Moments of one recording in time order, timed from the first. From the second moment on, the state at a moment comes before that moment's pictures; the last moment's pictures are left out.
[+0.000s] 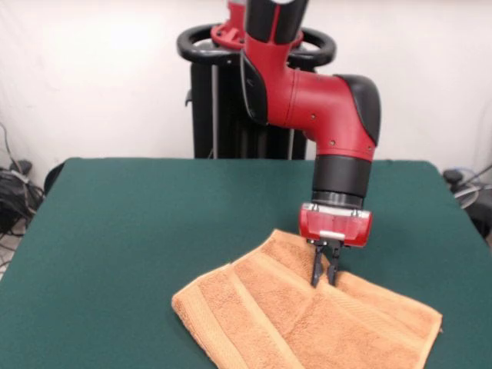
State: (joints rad) arm 0.03 -0.27 -0.13 1.85 0.06 -0.65 2.01
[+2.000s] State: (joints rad) arm -0.05 -0.38 -0.07 1.77 -0.05 -0.08 2.01
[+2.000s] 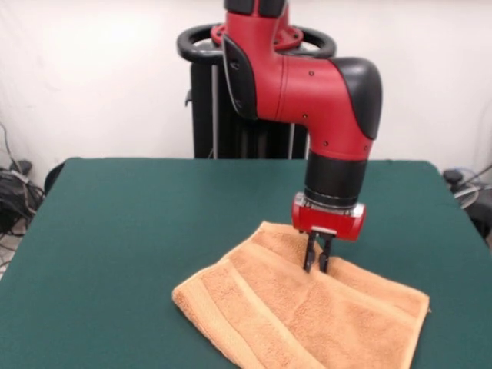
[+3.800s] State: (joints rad) arm 0.10 -0.40 -0.08 1.97 0.05 -0.26 2.01
